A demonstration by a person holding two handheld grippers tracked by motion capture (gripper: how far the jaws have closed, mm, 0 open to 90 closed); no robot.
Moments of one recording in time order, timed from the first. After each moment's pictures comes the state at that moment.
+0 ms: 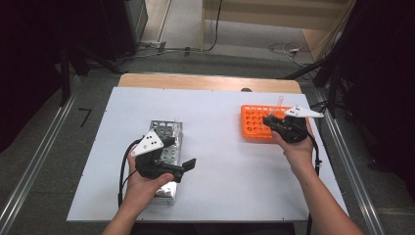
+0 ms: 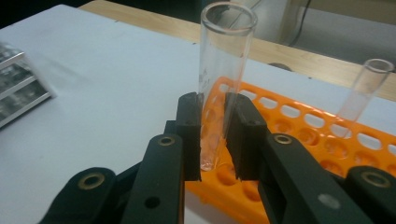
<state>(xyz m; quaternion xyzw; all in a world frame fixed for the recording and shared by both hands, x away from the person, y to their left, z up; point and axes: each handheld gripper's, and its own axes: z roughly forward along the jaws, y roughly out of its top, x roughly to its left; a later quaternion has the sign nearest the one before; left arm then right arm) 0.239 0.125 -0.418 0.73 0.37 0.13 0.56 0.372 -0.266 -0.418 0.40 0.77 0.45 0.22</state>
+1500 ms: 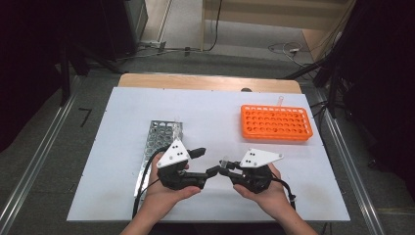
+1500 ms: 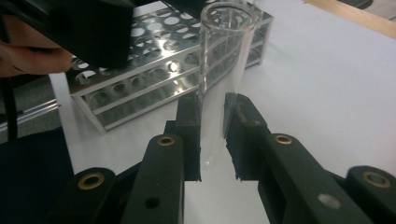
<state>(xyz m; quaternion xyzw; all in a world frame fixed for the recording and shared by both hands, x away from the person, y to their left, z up) 0.221 0.068 -0.410 0.76 0.31 0.12 0.56 0.248 -0.165 -0.423 0.21 0.86 0.46 0.10</state>
